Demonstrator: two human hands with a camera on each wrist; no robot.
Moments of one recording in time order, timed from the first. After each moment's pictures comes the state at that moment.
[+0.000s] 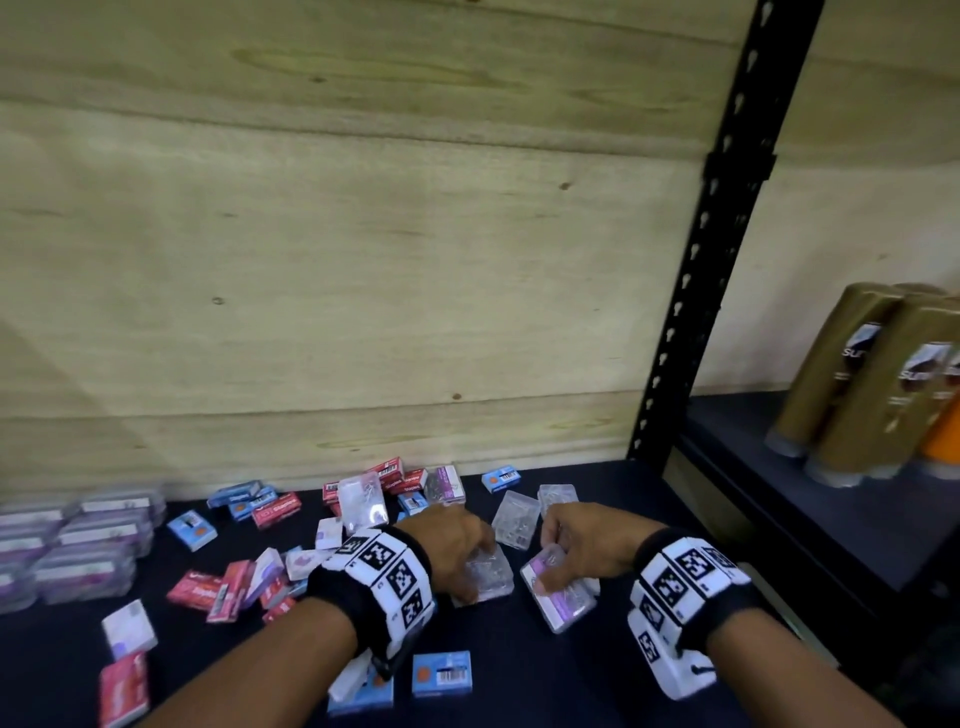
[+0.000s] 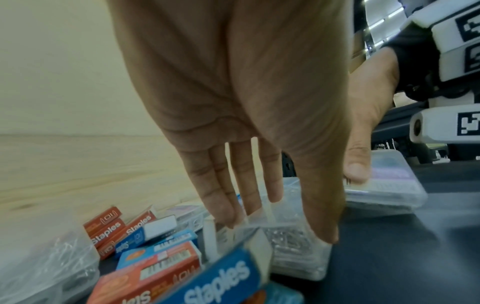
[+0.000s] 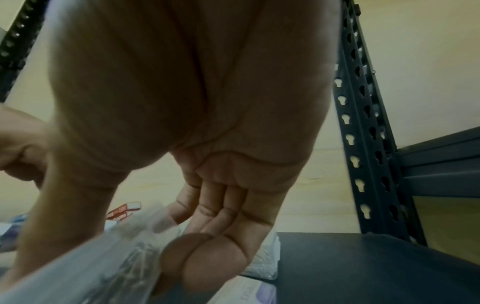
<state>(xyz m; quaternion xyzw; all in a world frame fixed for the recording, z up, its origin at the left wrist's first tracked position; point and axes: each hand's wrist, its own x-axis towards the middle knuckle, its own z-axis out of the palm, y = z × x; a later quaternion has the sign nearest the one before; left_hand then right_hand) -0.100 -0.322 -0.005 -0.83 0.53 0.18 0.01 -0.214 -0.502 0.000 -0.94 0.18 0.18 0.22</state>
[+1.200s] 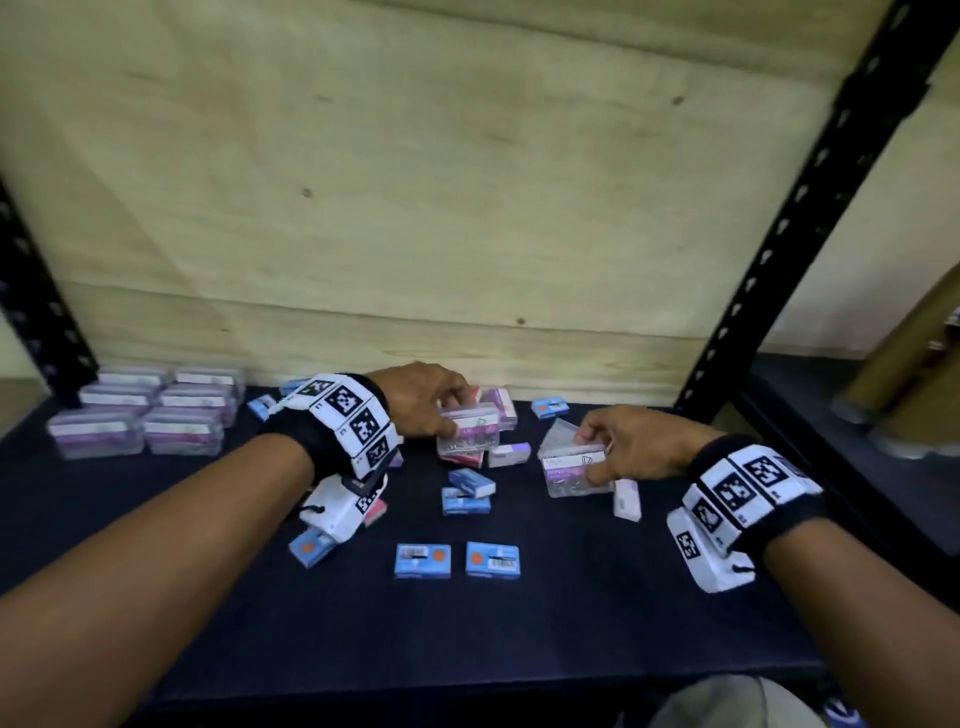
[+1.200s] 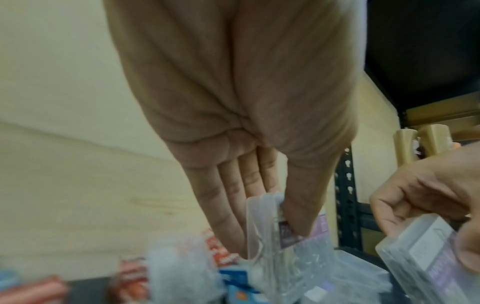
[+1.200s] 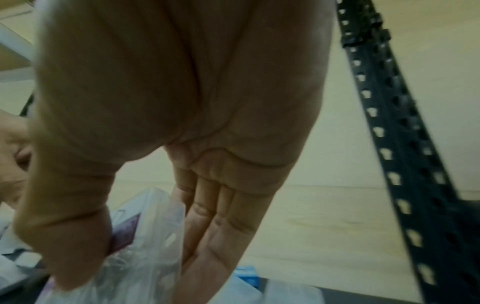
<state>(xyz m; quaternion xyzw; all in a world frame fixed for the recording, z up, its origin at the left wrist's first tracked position) -0.053 -0.244 0.041 -0.86 0.44 0.20 -0.15 -0.206 -0.475 0.039 -0.97 0.13 0.15 0.16</state>
